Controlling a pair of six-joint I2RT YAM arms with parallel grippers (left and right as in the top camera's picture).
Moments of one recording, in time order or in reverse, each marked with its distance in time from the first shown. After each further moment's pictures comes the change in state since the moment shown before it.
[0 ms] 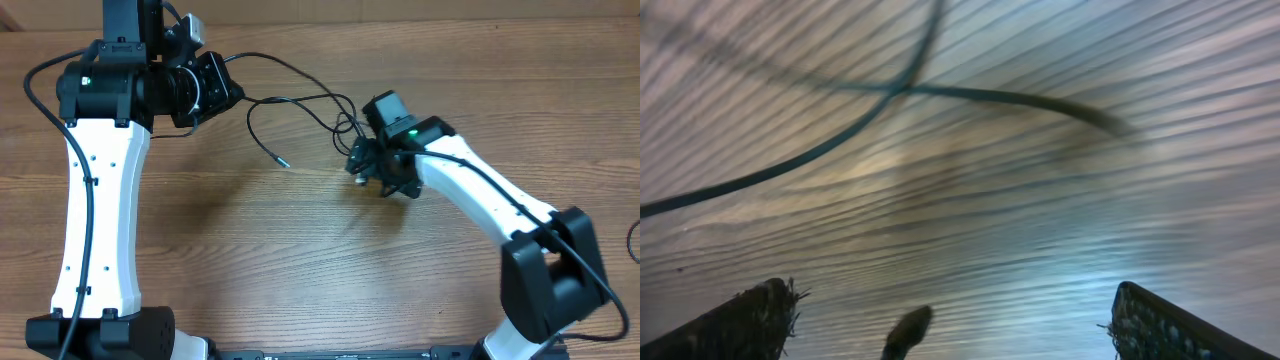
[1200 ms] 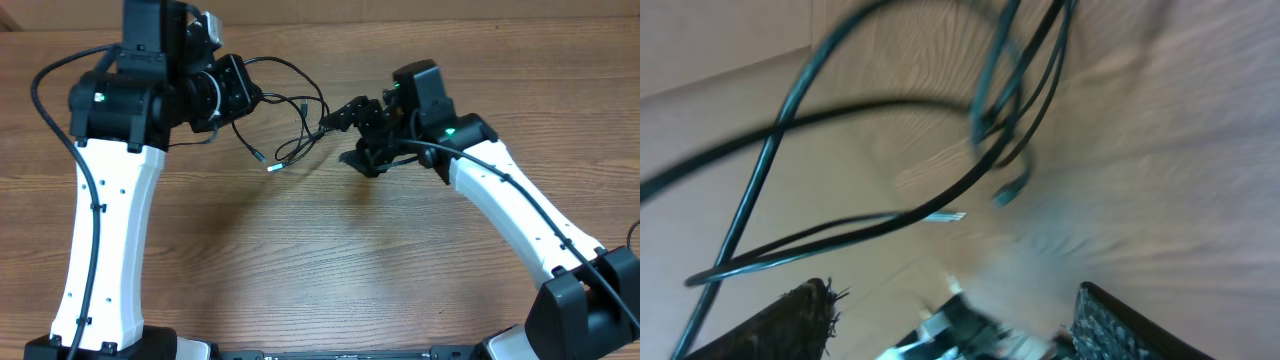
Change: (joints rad) left arm -0.143 -0.061 0.024 0.002 -0.064 -0.127; right arm -0.028 -0.143 -0.001 0.344 -0.623 0.537
